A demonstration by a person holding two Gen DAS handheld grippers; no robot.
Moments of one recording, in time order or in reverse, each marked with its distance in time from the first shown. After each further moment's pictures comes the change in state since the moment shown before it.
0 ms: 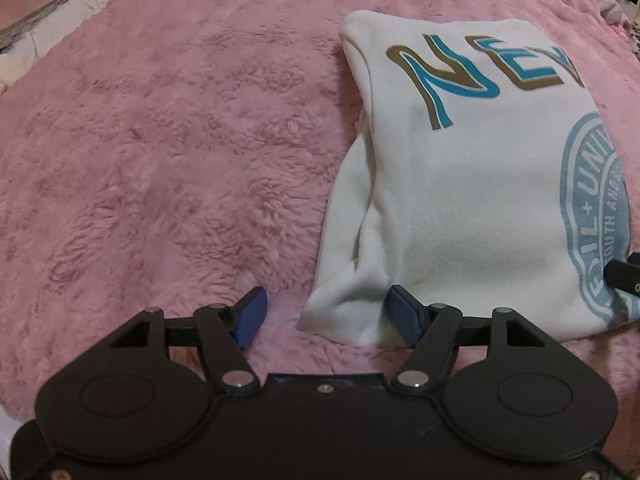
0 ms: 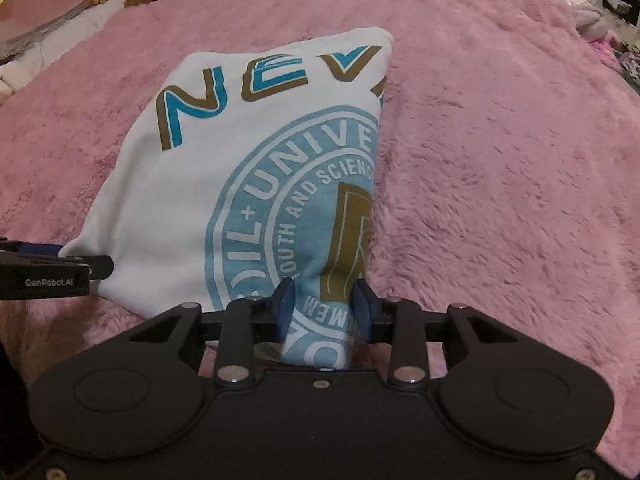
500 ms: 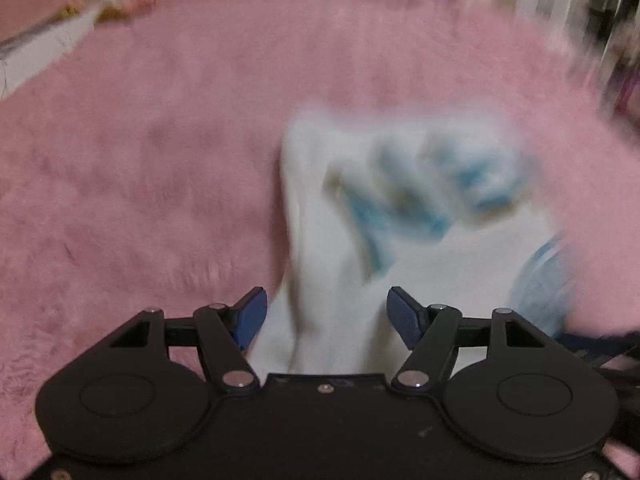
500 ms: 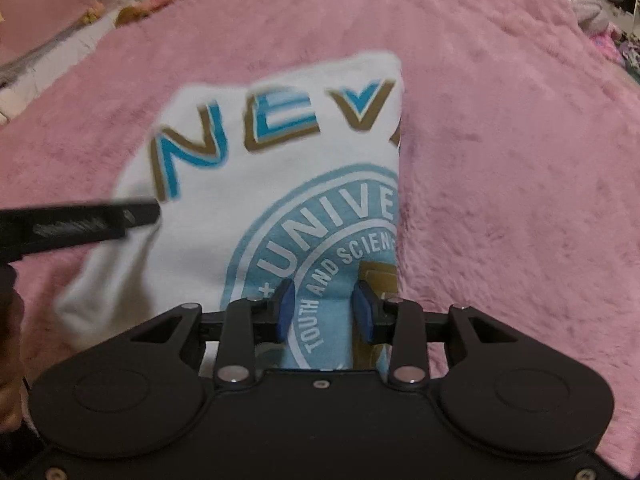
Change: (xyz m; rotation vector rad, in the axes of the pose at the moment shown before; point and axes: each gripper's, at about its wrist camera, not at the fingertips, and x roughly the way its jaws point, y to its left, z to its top) left arm 0.038 -0.039 0.065 0.026 -0.091 -0.089; right arm 0.025 0.005 0.031 0.045 -0.007 0.013
